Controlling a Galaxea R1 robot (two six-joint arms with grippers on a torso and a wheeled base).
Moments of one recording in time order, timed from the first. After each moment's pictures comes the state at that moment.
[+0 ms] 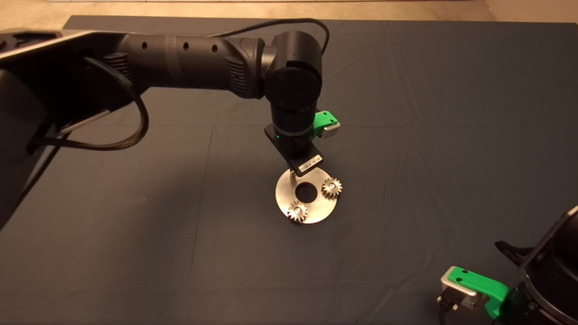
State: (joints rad) left arm -0.49 2.90 -1.23 0.27 1.53 -0.71; right arm 0.16 2.18 -0.36 0.03 -1.53 1.26
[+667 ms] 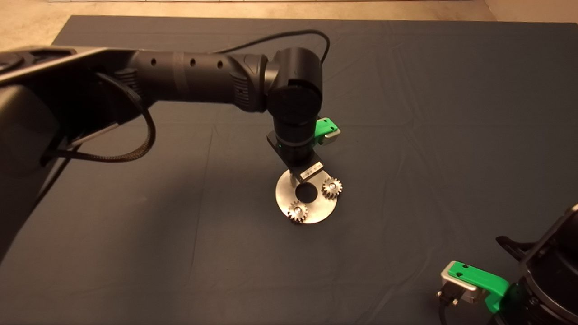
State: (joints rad) left arm -0.42 2.90 -1.23 0.37 1.53 -0.72; right arm 0.18 2.18 -0.35 0.03 -1.53 1.26
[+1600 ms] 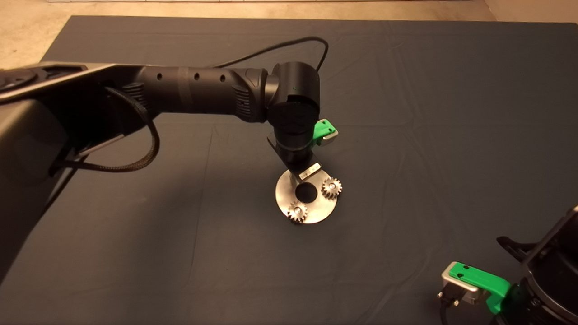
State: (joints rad) left arm -0.37 2.90 -1.24 0.46 1.53 -0.70; right arm 0.18 2.18 -0.35 0.03 -1.53 1.26
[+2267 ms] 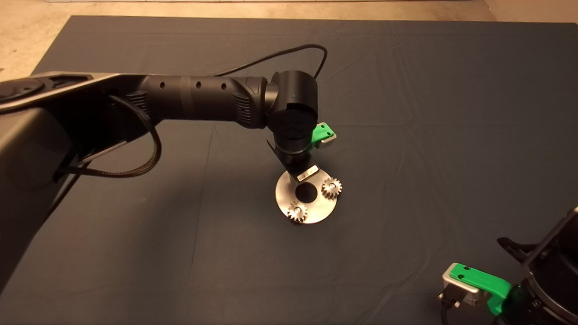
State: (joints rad) left arm -0.37 2.90 -1.26 0.49 1.53 -0.66; right arm 0.18 2.18 -0.35 0.04 -1.53 1.26
